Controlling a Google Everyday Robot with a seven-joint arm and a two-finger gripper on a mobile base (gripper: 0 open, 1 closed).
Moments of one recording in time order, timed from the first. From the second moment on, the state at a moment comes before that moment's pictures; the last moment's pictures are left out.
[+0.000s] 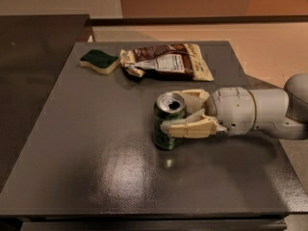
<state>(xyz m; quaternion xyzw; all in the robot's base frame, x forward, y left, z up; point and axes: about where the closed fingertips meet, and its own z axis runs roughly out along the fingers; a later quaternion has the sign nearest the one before) 0.415 -0.041 0.914 -0.51 0.52 0.49 0.49</state>
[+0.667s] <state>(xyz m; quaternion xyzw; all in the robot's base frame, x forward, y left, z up) 0.414 -0.043 0.902 -0.50 0.53 0.49 0.48</state>
